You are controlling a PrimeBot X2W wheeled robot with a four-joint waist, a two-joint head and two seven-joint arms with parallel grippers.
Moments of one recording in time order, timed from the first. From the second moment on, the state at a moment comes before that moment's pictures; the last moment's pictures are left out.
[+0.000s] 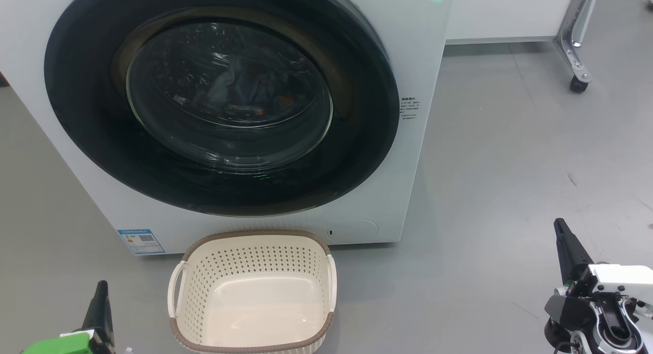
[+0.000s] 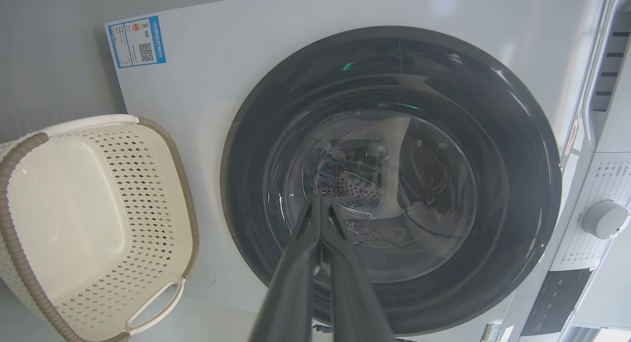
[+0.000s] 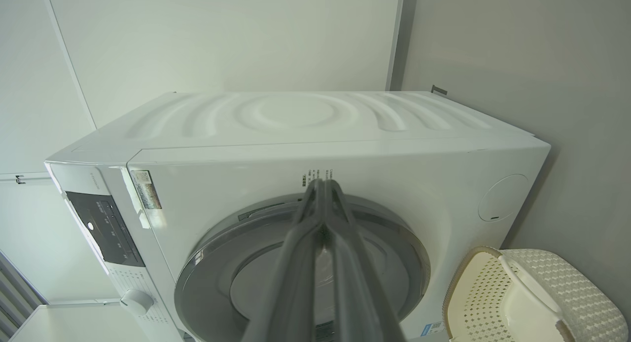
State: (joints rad) left arm -0.04 0.07 0.02 0.20 -1.65 -0.08 0.05; right arm -0.05 -0.07 -0.09 0.21 1.64 0.08 0.07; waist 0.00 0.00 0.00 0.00
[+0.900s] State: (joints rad) left arm -0.05 0.07 0.02 0.20 -1.65 -0.08 0.05; right arm -0.05 -0.07 -0.09 0.21 1.64 0.08 0.07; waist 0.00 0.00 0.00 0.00
